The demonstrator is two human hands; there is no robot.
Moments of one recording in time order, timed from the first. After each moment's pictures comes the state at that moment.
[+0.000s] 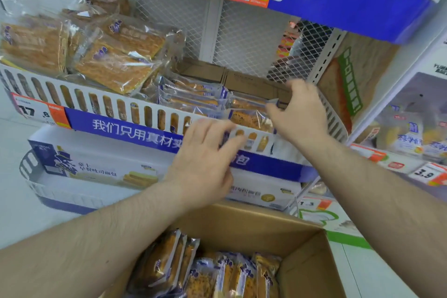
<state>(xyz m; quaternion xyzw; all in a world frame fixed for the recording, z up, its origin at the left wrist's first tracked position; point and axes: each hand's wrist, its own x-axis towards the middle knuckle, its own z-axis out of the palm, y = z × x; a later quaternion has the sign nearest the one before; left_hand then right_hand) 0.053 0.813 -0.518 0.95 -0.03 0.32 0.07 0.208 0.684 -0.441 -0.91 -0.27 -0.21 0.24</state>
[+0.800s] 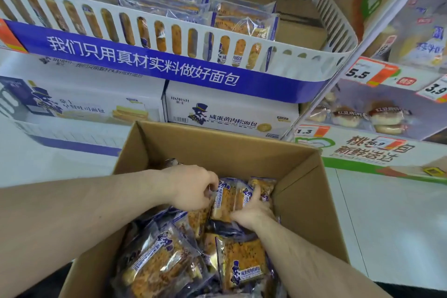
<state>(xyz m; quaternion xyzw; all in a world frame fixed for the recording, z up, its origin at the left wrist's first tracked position) 0.015 0.769 -0.618 0.92 -0.03 -0.33 0.19 0.083 0.585 -0.761 -0.92 0.07 0.37 0.08</state>
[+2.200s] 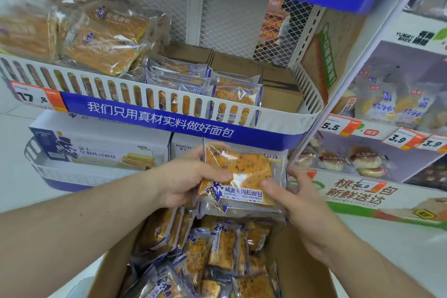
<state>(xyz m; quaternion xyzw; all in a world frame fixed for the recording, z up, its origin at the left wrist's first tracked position) 0.015 0.785 -0.514 0.57 0.12 -0.15 0.80 0.057 0.568 -0.498 -0.75 -0.05 0.25 0.61</state>
